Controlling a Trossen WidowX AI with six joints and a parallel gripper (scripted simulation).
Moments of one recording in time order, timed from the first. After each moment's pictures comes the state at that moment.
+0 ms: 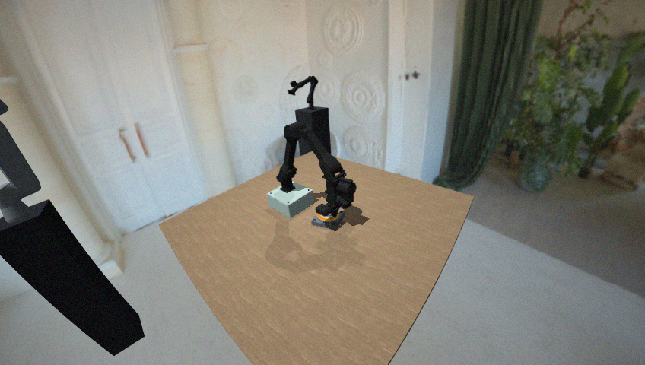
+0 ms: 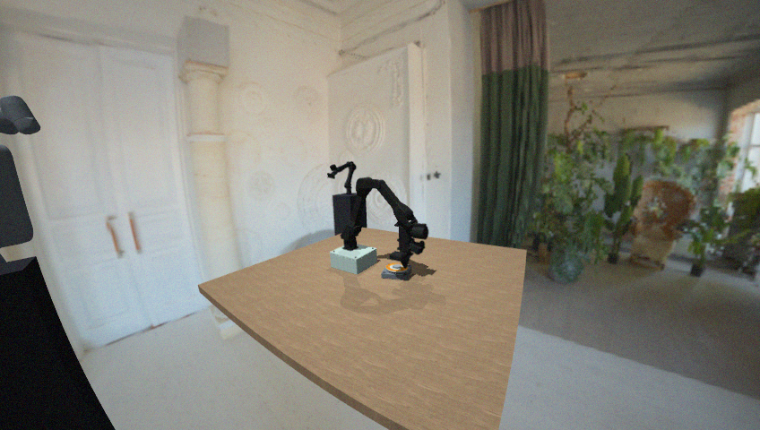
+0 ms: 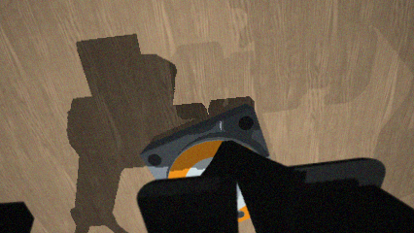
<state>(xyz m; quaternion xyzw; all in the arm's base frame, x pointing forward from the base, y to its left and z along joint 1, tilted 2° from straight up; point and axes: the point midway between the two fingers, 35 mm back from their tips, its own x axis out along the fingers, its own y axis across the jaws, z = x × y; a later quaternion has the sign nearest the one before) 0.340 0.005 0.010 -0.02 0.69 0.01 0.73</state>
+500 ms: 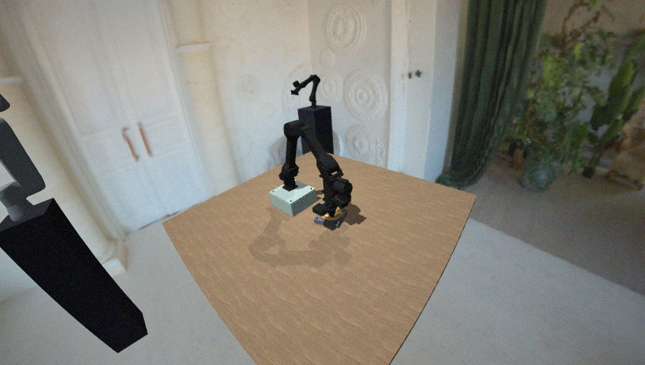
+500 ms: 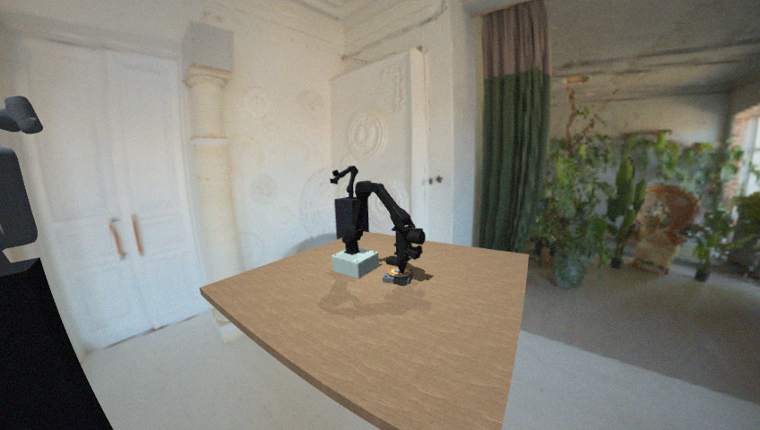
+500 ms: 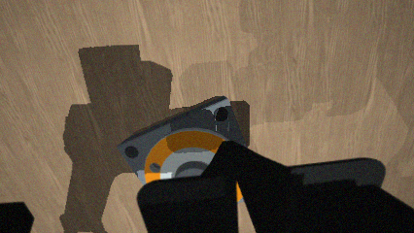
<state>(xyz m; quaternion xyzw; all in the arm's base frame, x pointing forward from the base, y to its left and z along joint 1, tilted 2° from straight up) 0.329 -0.018 0.012 -0.02 0.69 0.00 0.73</state>
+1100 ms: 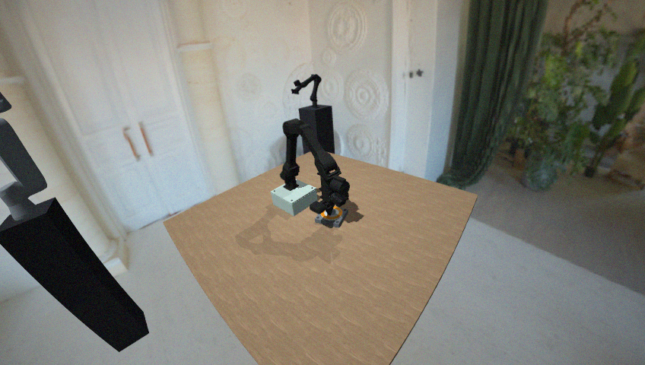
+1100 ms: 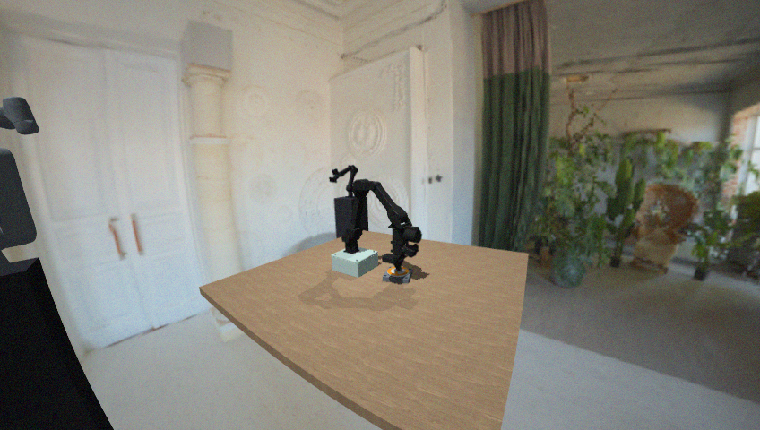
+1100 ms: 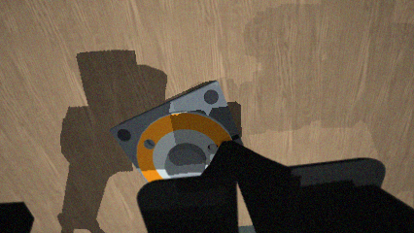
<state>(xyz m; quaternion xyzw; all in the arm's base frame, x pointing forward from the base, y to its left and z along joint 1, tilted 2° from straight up) 0.315 -0.027 0.019 -0.02 0.69 0.00 0.72</state>
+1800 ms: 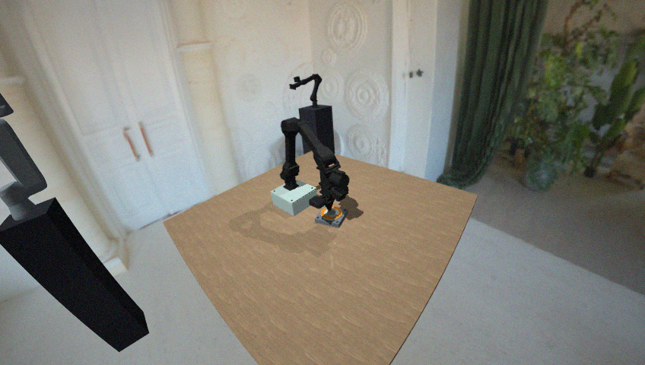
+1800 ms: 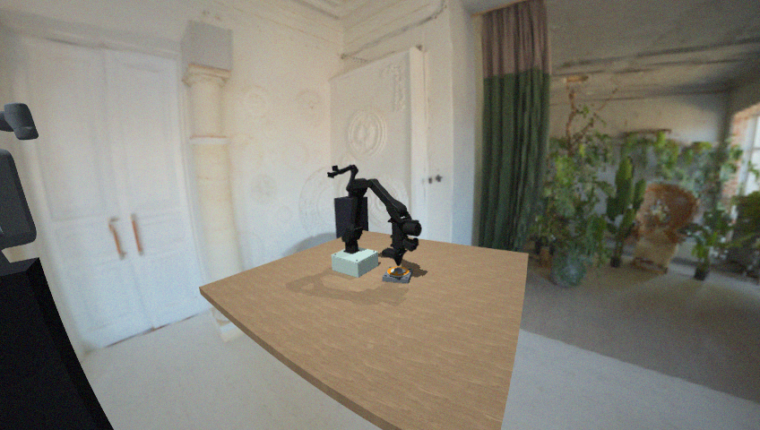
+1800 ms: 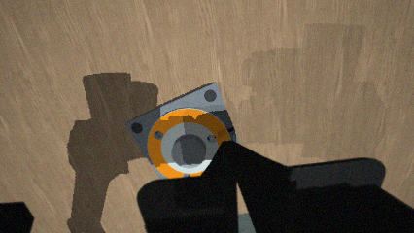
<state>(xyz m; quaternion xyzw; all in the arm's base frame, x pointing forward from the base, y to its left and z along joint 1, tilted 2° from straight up) 0.314 -0.026 0.045 -0.02 0.69 0.00 0.72</state>
